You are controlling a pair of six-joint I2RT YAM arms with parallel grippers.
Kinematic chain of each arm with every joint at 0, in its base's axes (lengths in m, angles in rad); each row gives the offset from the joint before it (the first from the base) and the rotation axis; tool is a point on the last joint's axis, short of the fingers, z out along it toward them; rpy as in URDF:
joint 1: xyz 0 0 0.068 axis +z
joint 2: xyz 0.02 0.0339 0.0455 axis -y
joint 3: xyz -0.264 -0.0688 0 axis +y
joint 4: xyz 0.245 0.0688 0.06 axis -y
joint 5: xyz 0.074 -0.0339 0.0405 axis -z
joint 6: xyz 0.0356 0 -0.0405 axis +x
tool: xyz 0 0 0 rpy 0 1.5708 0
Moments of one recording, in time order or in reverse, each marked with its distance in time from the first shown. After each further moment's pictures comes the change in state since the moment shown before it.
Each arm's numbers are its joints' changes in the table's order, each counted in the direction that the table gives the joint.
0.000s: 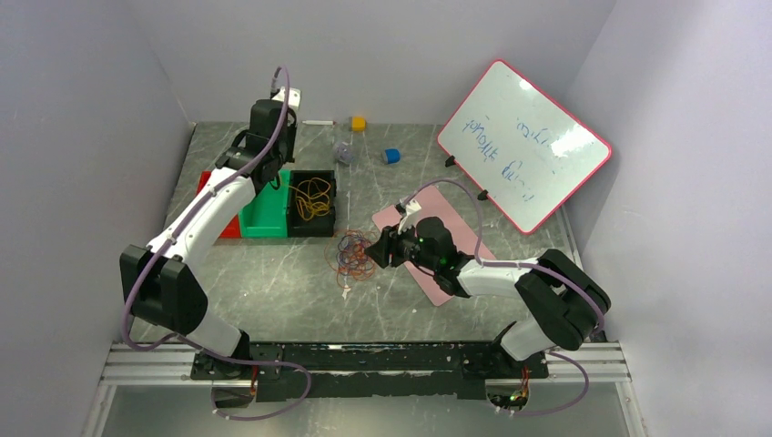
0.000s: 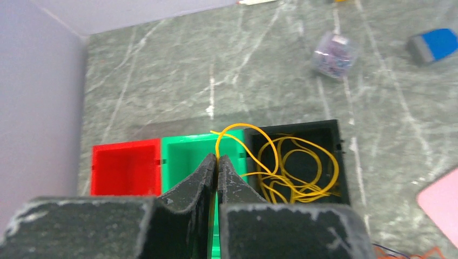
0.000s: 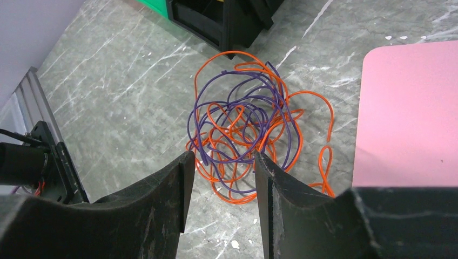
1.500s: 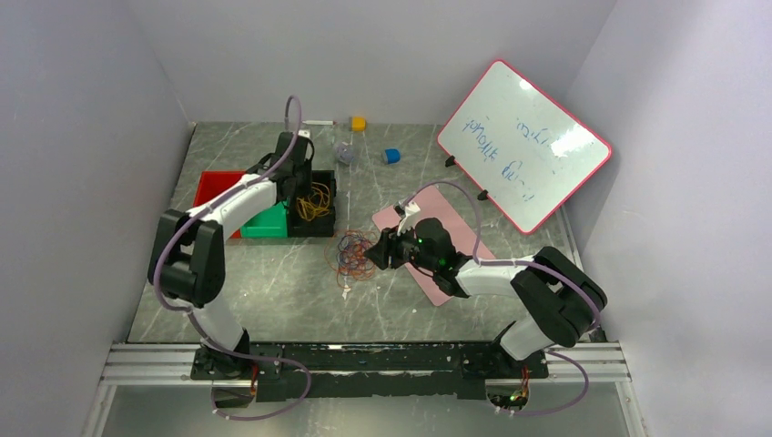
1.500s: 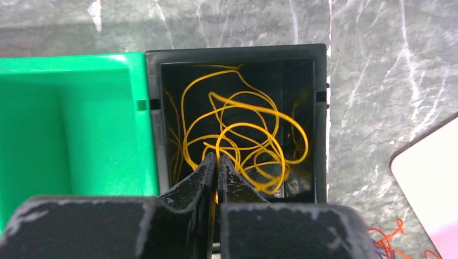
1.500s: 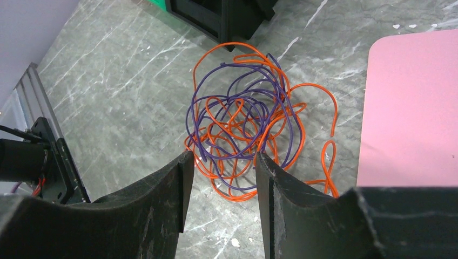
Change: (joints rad) left arm 0.005 -0.163 0.183 0.065 0.216 -0.312; right arm 0.000 -0.024 0.005 0.016 -0.016 0.012
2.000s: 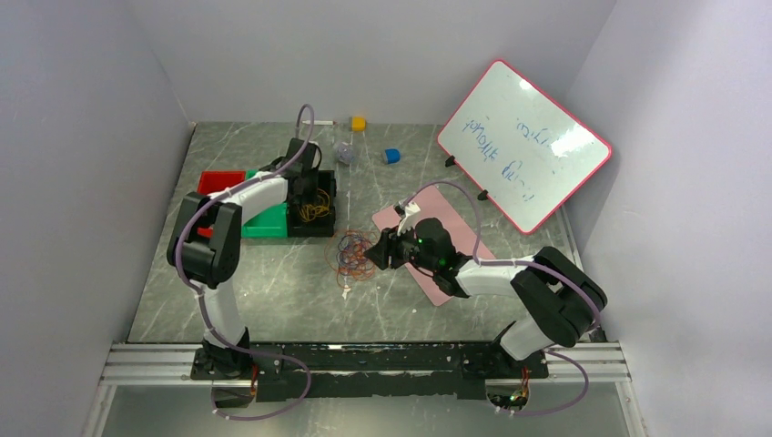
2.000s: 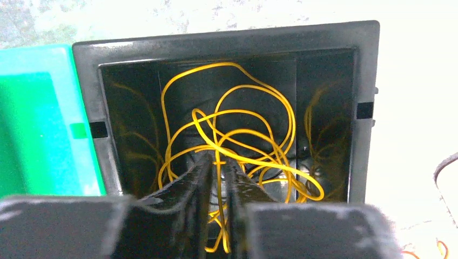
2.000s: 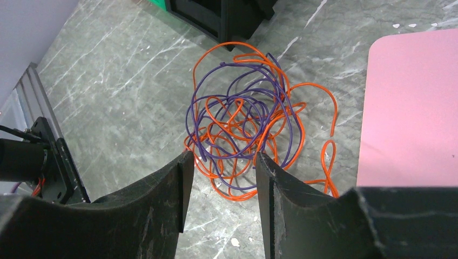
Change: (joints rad) left arm 0.000 -0.185 -0.039 0.000 0.035 0.012; right arm 0.000 0.000 0.001 0.000 0.000 0.000
